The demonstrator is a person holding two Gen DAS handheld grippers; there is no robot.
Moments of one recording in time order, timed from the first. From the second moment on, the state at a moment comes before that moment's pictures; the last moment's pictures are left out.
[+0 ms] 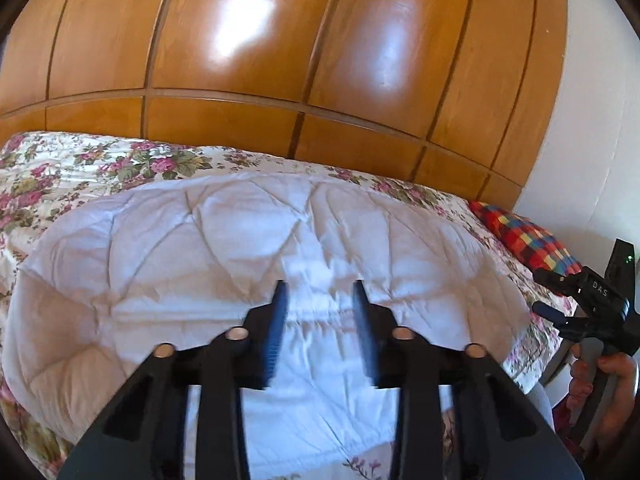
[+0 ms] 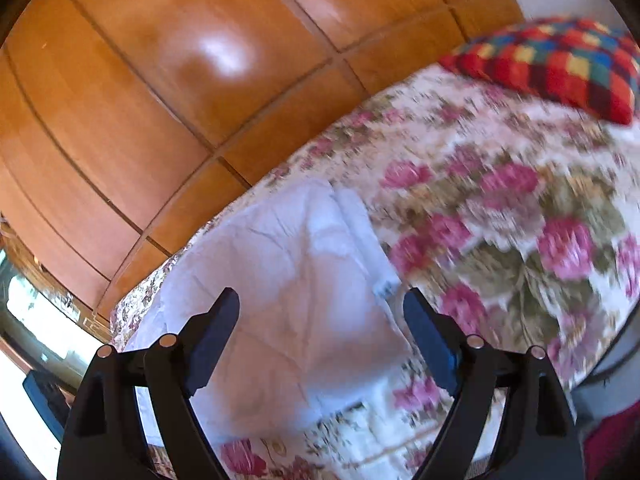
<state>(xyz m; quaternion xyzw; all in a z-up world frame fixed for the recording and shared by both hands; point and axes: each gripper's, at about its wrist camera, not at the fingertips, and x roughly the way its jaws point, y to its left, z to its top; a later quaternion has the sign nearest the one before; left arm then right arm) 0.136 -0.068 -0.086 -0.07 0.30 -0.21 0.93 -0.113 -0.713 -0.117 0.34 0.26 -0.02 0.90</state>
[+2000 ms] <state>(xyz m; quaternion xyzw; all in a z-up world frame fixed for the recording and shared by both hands) 0.118 -0.040 -0.093 -0.08 0.27 -0.20 0.94 -0.048 -0.762 -0.092 0.38 0.14 0.01 0.91</state>
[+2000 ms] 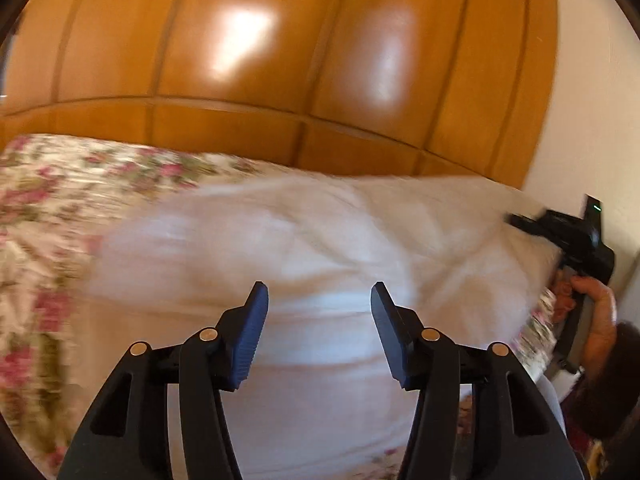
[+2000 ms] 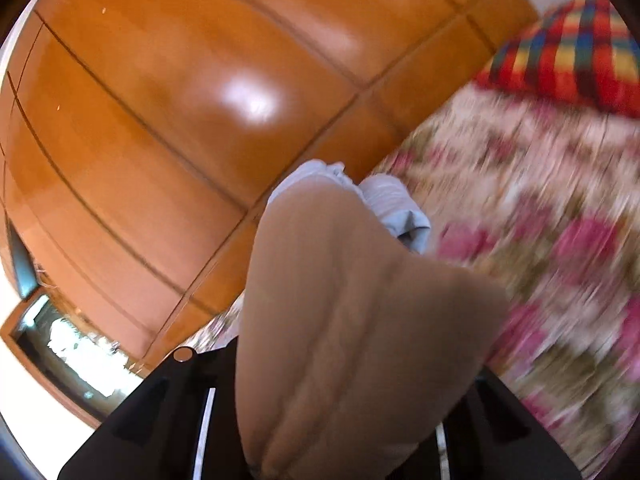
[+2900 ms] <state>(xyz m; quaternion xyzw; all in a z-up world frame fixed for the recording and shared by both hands) 0.140 0.006 -0.146 -0.19 0.36 -0.18 0.90 -0.083 -0.590 -0.007 0.05 0.12 -0.01 0.99</state>
